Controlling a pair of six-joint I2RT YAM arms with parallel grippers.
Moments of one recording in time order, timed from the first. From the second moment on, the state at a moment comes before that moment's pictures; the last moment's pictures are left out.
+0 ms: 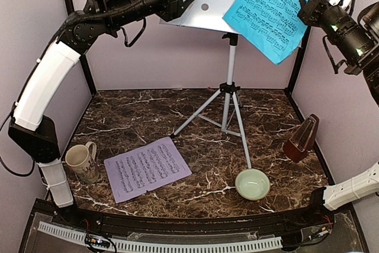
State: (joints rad) left arm -0.92 1.83 2.50 -0.54 -0.06 0.27; right arm 1.07 1.11 1.66 -0.05 0.66 -0.24
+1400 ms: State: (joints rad) left arm -0.93 1.93 2.37 -0.16 -0.22 0.42; right arm 0.96 1.20 1.64 0.06 0.55 -0.23
